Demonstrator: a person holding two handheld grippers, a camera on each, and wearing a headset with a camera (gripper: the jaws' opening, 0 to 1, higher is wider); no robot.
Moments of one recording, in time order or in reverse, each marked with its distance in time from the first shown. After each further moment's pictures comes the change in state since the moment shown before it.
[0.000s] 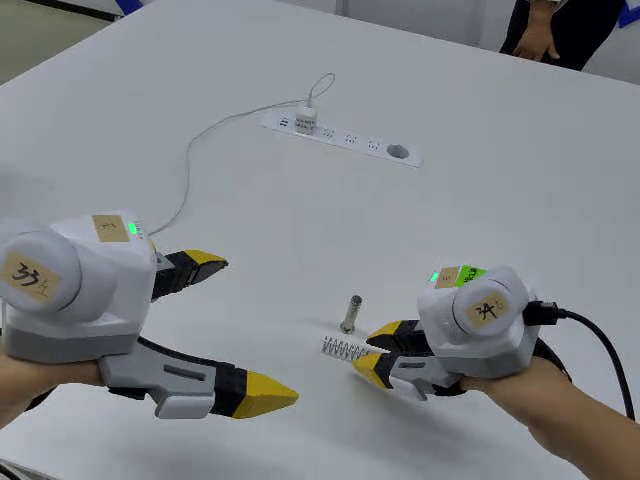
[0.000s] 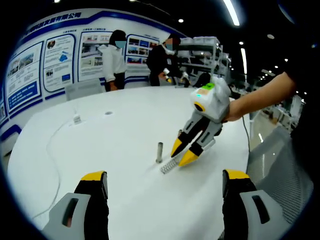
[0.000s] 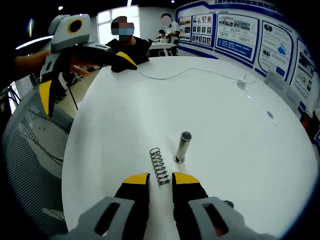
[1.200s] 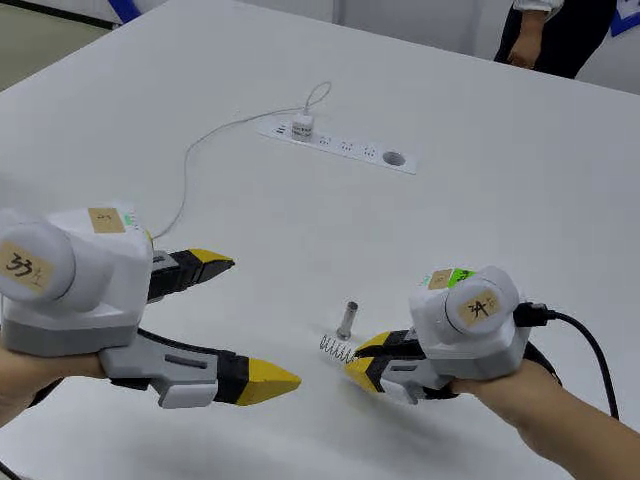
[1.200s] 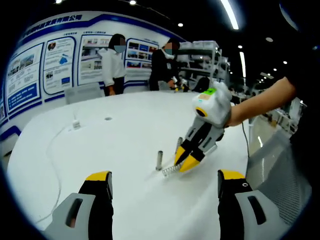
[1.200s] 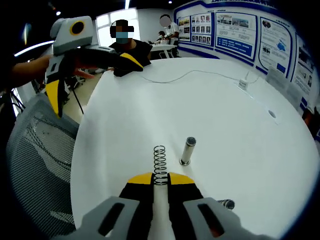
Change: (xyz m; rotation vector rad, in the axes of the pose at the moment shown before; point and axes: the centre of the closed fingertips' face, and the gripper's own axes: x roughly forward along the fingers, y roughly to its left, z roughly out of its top) left arm 0.002 -0.002 0.016 0.007 -0.036 -0.011; right arm -0.016 0.011 0.010 0.013 -0.018 0.035
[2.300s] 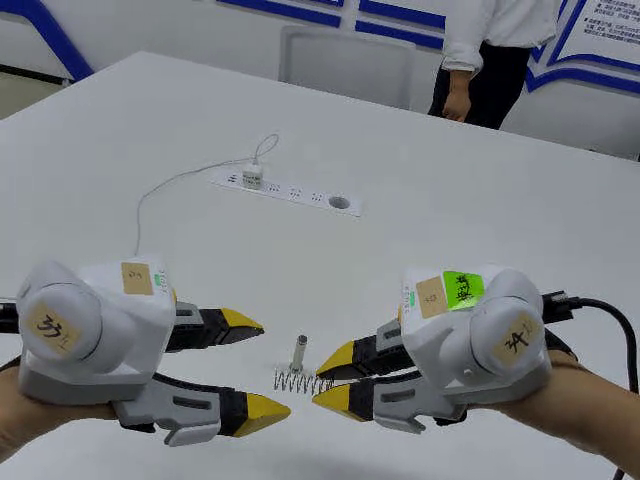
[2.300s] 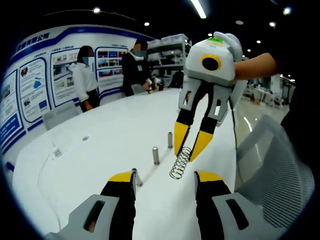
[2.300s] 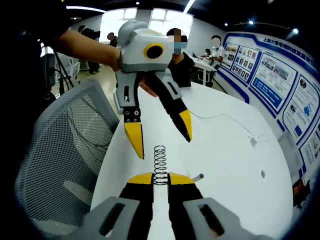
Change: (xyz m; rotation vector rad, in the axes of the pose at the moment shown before) left arm 0.022 -0.050 0.020 0.215 0.008 -0.152; right arm -0.076 0.055 0.049 -0.427 -0.048 0.098
